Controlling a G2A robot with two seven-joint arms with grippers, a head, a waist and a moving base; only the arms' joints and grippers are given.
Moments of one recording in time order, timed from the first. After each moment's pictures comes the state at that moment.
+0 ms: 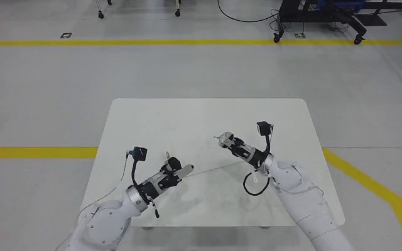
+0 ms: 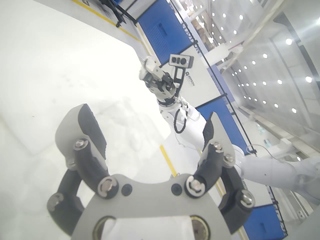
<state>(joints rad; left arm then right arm) 1.41 -1.20 -1.27 -1.87 0.20 -0.27 -0.50 -0.92 -1.18 1.06 -1.11 0.03 -0.85 0.51</state>
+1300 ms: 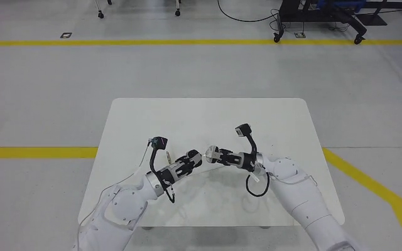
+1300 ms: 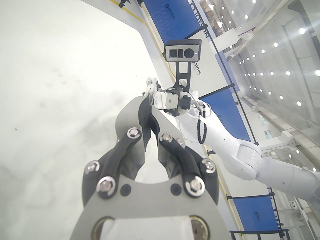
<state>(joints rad) 1.22 -1.22 -1.13 -1.70 0.22 -0.19 -0.49 -0.81 -1.20 0.95 -0.99 0.44 -0.77 1.02</state>
